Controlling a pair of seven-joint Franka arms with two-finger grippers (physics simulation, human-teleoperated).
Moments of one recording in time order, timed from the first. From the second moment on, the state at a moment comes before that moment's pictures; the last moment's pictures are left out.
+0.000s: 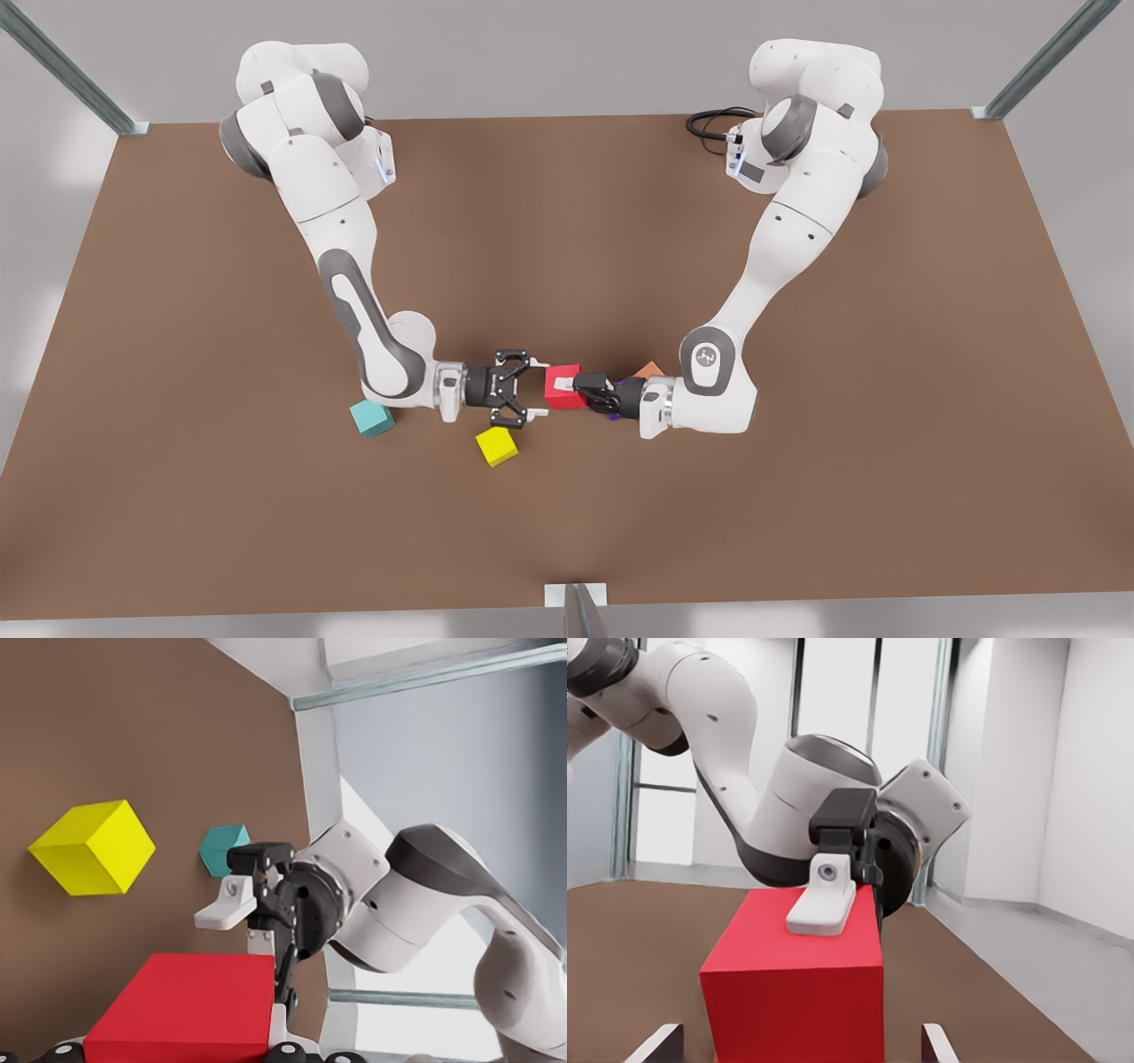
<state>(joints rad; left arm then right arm) -0.17 0.97 -0.44 -1.23 -1.11 2.10 0.53 0.31 0.79 0.14 -1.59 1.81 2.00 -2.53</state>
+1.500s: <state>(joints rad) 0.11 0.85 -0.45 -1.23 -0.88 1.89 0.54 0.19 0.71 0.11 -1.63 1.55 2.08 -2.58</state>
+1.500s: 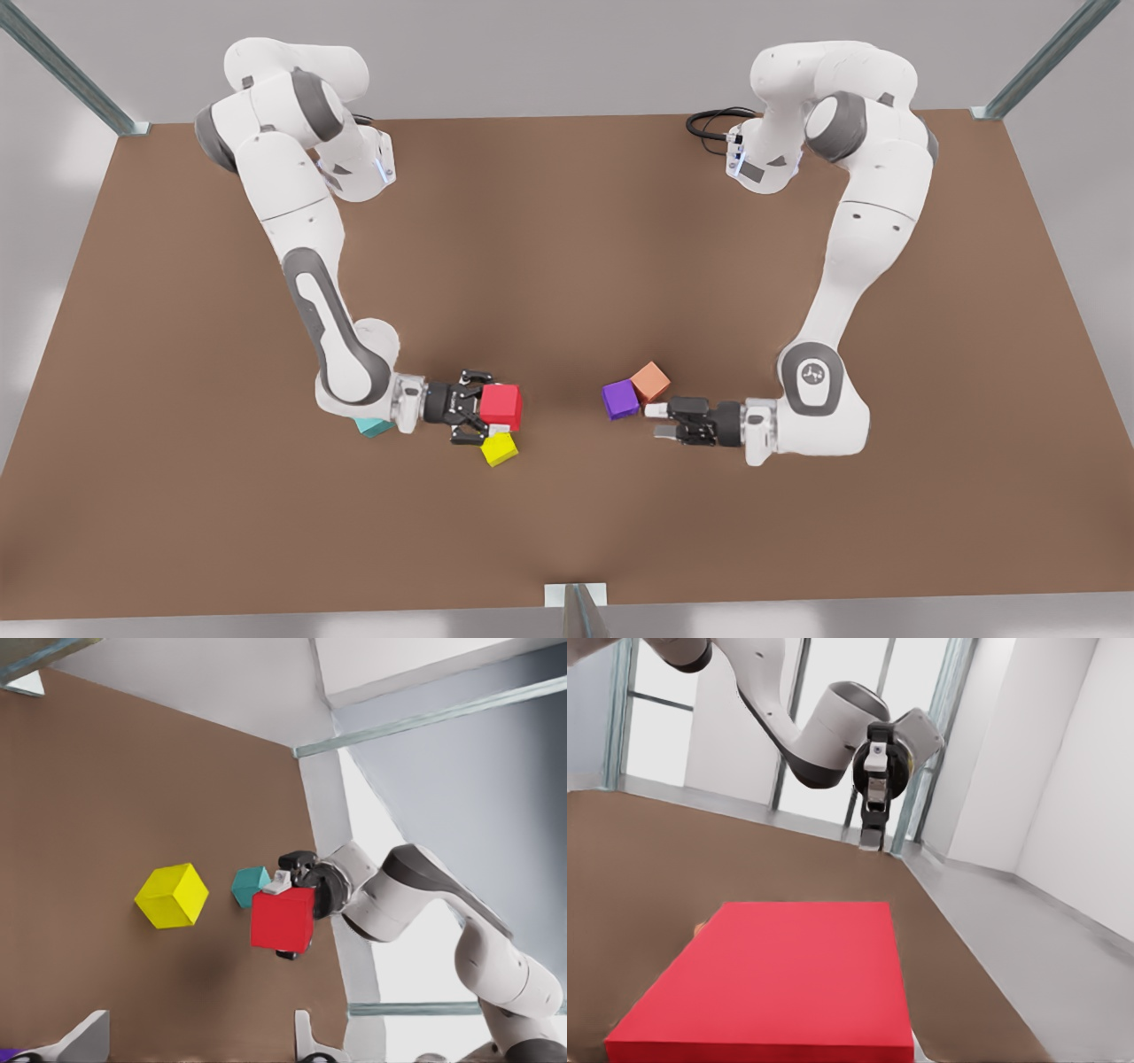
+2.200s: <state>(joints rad) -0.05 0.23 -0.12 -1.50 0.02 1.47 0.17 0.23 0.57 -0.07 -1.62 -0.04 2.09 -2.20</state>
